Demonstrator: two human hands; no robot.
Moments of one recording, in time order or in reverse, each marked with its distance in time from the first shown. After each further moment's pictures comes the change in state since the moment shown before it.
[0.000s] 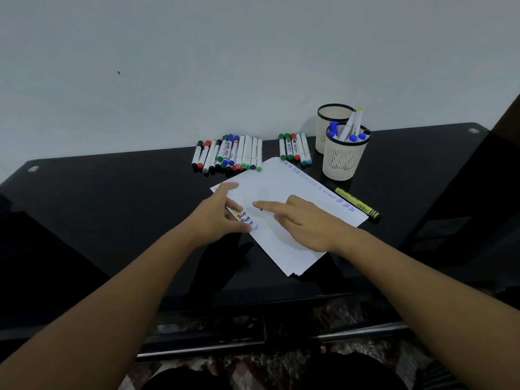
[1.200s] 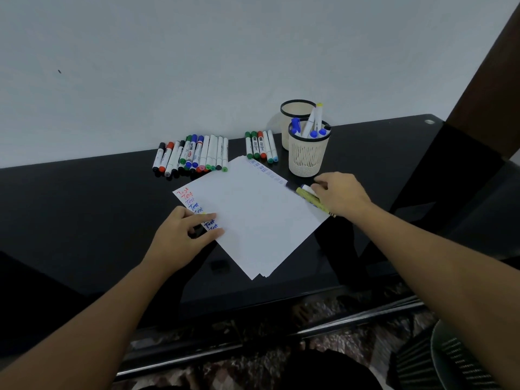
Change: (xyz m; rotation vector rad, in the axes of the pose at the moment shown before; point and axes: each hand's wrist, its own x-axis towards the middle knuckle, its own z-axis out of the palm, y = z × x) left_hand 0.002 -0.041 0.042 0.254 0.312 0.149; right_hand -0.023 0.100 -0.063 -0.182 0.373 0.597
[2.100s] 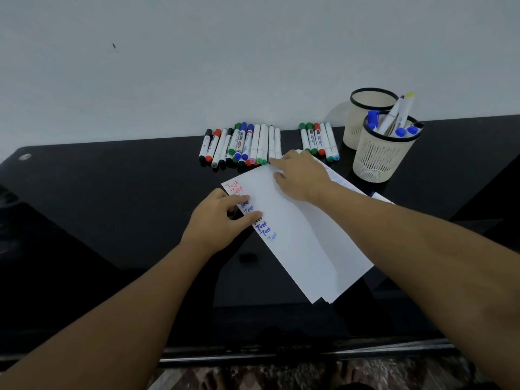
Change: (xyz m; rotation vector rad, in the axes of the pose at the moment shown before) left_hand 0.042 -0.033 -0.007 0.024 0.090 -0.067; right_hand 0.086 -0.161 0.097 -0.227 -0.106 -0.477
